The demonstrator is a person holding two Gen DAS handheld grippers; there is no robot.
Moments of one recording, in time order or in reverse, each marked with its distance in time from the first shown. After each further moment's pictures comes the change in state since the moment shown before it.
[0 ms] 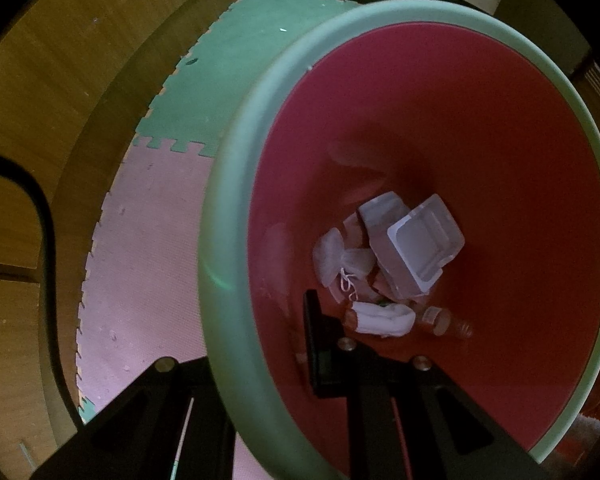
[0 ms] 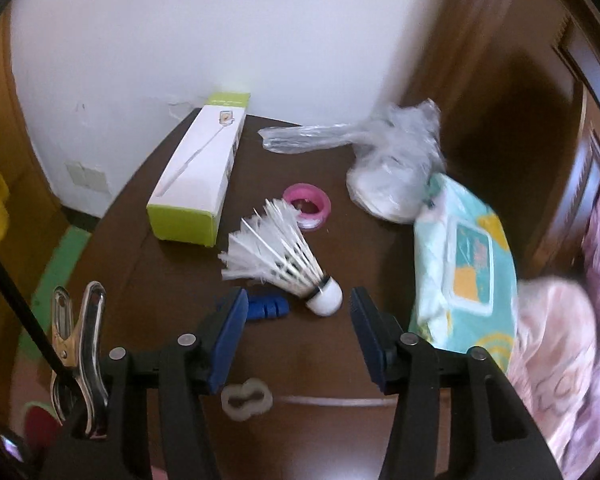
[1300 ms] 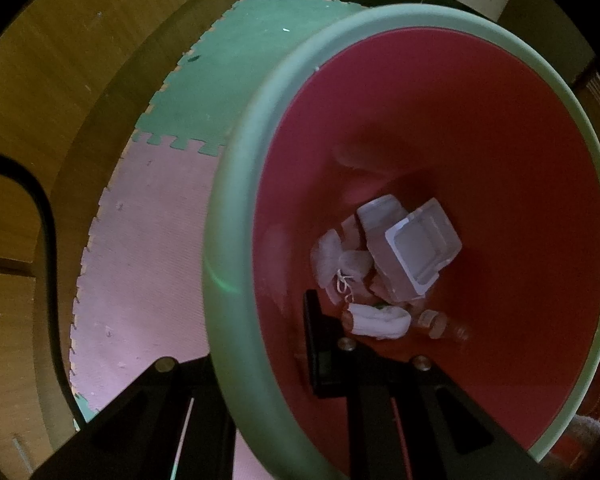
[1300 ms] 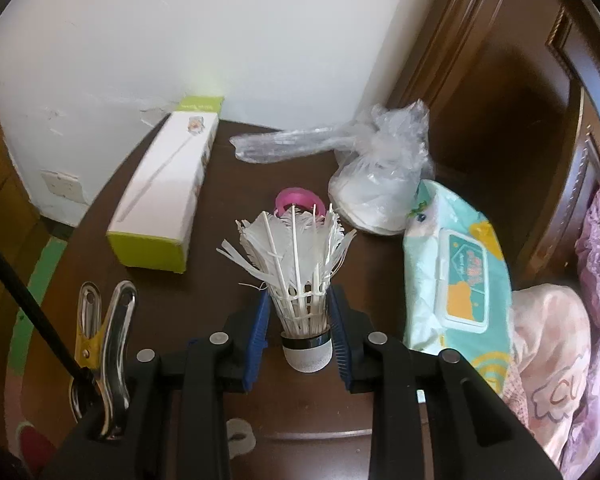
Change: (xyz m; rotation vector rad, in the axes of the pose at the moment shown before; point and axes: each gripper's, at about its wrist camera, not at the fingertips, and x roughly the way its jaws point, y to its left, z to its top) left arm 0.000 0.003 0.001 -0.018 0.001 -0.011; right arm 0.003 -0.008 0.006 0.043 -0.024 -0.046
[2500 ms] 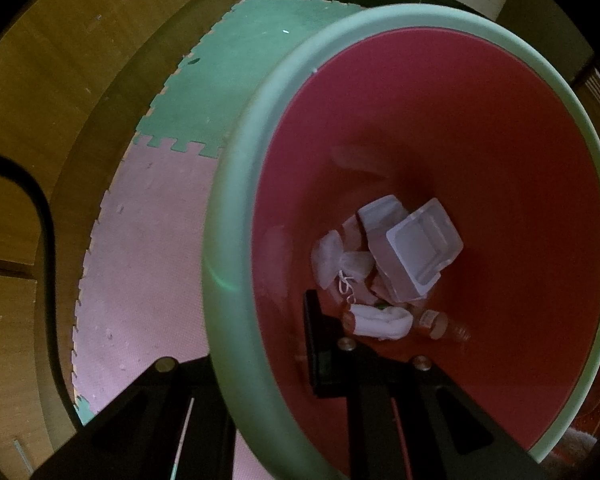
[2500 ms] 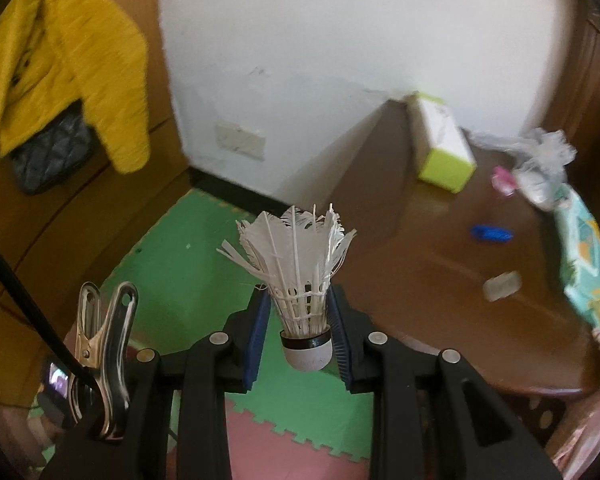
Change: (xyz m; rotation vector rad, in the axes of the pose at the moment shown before) left arm -0.001 -0.003 0.002 0.002 0.002 -0.001; right arm -0.099 0.150 -0.117 -0.208 -0.025 0.431
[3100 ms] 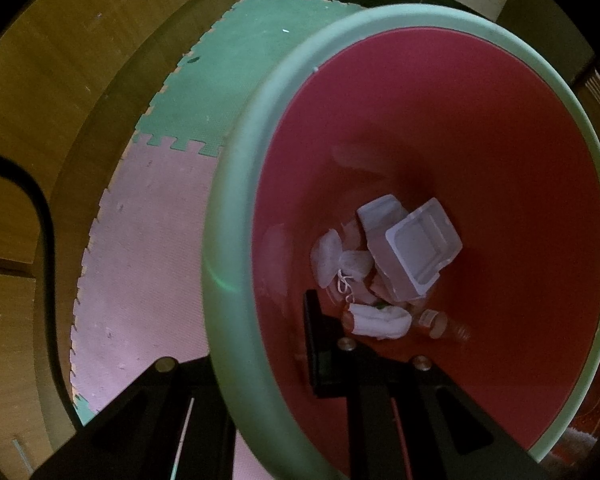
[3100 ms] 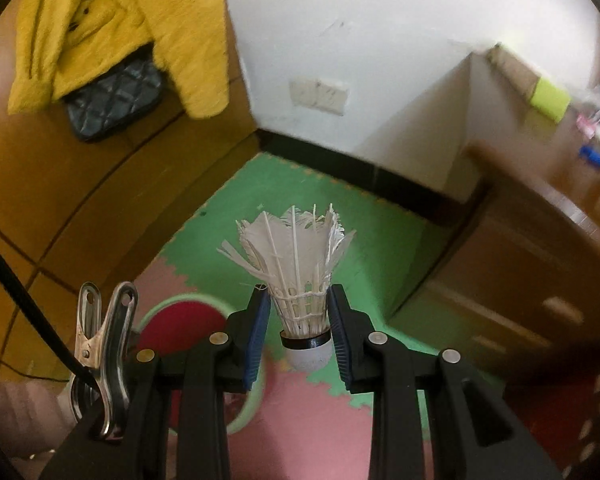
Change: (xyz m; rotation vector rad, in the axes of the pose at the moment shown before) left arm -0.001 0.004 0.000 -0.002 -0.004 -0.004; right arm 0.034 0.090 -0.082 -0.008 0.091 0.198
